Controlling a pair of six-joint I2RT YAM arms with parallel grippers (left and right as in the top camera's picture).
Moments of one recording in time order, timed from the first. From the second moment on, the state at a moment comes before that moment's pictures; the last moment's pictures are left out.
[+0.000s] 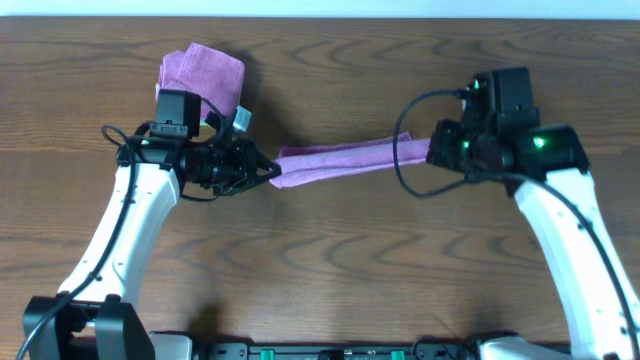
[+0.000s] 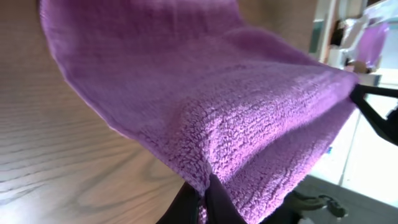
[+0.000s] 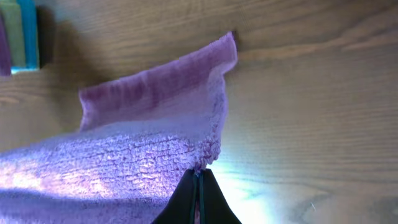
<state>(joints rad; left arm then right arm) -0.09 1.51 1.09 -0.81 0.85 -0.35 0.17 1.39 1.30 -0.99 -0.14 0.43</state>
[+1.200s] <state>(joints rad) -0.15 1.43 0.52 -0.66 0.84 -0.31 0.17 1.02 0.65 -0.94 -0.17 0.47</state>
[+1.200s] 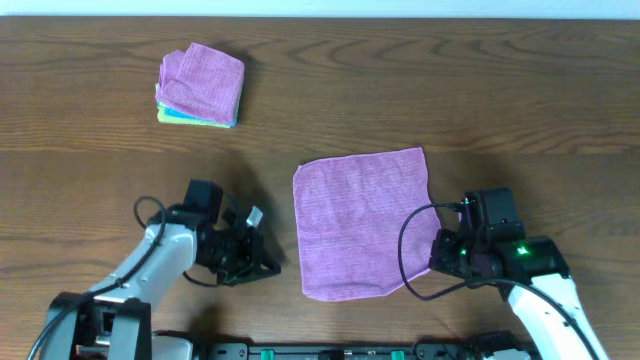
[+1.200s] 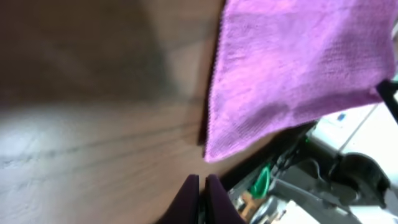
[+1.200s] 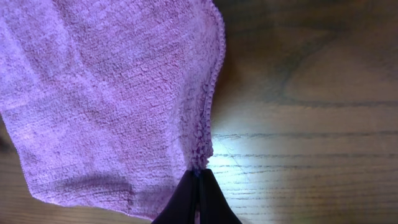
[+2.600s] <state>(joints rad) -0.63 1.39 0.31 0.09 0.68 -1.04 0.17 1.02 0.64 -0.91 -0.23 0.49</state>
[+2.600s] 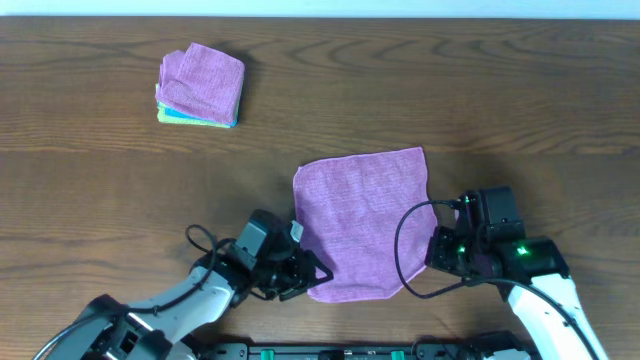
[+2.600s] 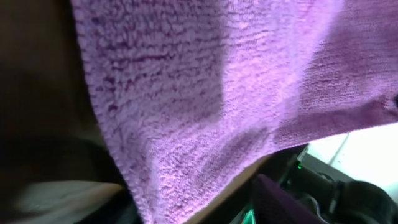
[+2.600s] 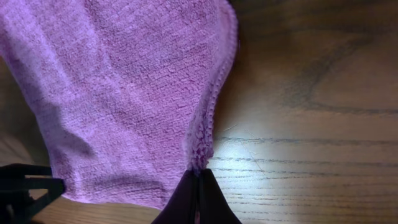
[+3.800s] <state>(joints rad) -0.46 1.25 0.30 0.24 0.59 -1.13 0.17 1.02 0.64 -0.64 -0.17 0.49</state>
